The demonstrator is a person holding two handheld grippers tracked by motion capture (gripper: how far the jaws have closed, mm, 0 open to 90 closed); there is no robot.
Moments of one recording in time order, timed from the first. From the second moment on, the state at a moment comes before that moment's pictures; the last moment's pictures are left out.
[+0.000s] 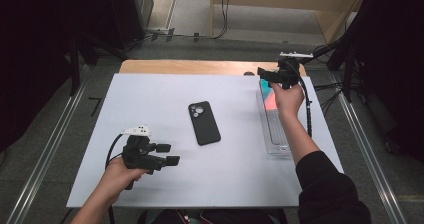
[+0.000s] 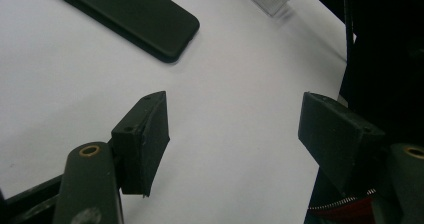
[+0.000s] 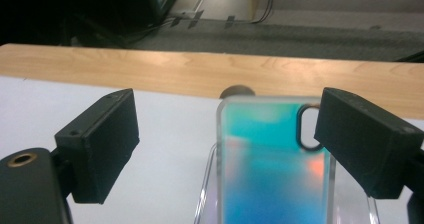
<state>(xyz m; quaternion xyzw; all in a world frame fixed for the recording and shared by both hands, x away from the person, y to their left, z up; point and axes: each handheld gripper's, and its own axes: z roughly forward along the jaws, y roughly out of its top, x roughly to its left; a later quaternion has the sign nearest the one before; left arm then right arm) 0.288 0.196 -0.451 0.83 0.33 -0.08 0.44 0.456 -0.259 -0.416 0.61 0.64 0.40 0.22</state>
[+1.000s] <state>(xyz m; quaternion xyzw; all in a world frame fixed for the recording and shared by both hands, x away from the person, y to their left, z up) 0.302 0.195 -0.449 0.82 0.36 -0.09 0.44 0.371 -0.243 -0.404 0.52 0.73 0.43 0.09</state>
